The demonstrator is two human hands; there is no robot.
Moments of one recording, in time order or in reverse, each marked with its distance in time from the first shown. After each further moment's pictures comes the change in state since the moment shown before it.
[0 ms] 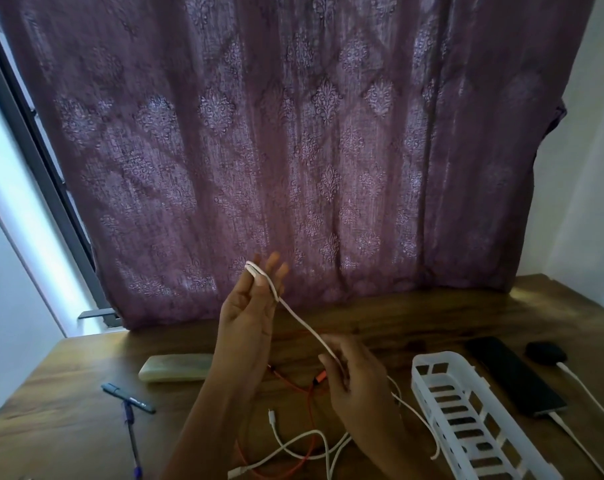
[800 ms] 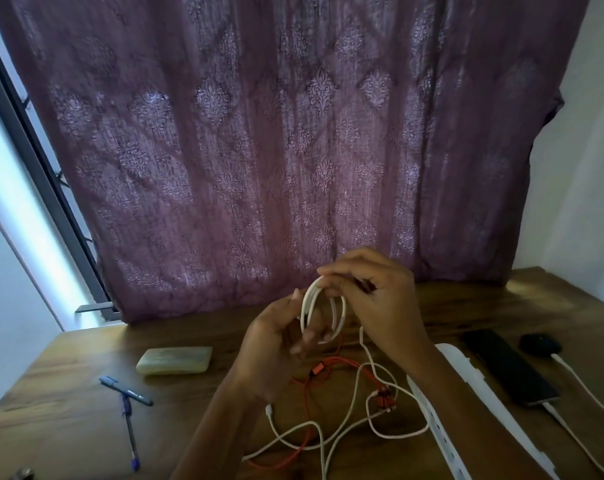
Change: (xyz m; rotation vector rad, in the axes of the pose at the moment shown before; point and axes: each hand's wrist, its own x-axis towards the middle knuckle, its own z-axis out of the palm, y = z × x) left_hand -0.022 -0.007 0.017 0.032 -0.410 -0.286; right_hand 0.082 -0.023 -0.060 0.239 0.102 -0.267
